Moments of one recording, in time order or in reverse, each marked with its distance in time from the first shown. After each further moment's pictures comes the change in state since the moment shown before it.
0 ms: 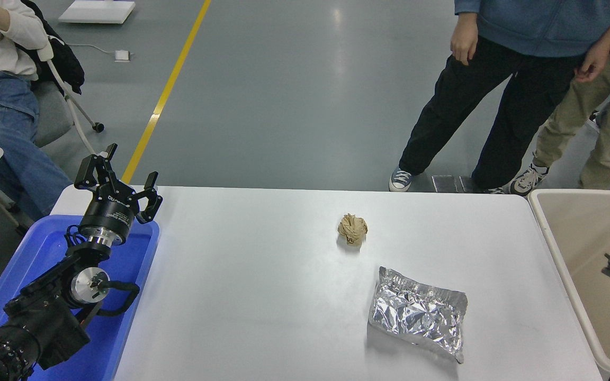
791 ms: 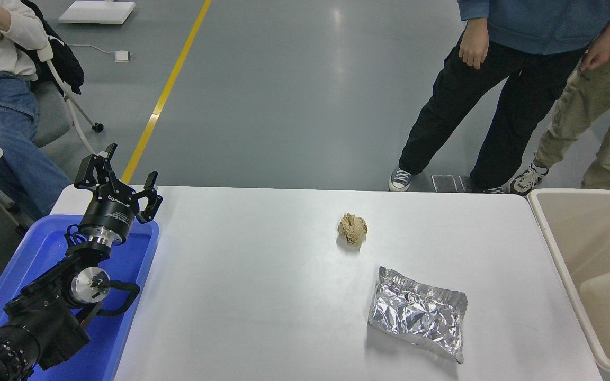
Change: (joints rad) left arm 0.000 0.000 0.000 0.000 0.000 0.001 0.000; right arm -0.244 0.054 0.031 -0.011 0.013 -0.202 0.005
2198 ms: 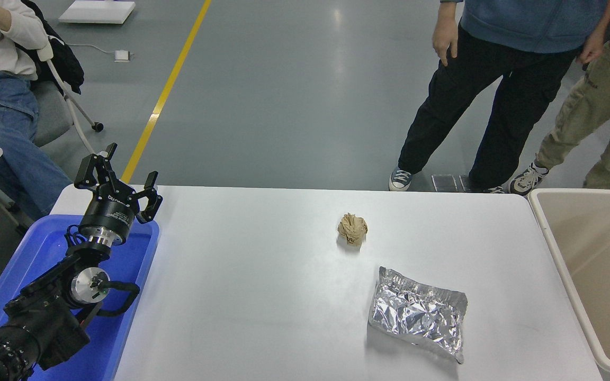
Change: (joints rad) left arm 0.000 0.000 0.000 0.000 0.000 -0.001 0.000; right arm 0.121 -0.043 -0.175 -0.003 -0.035 0.012 -0.136
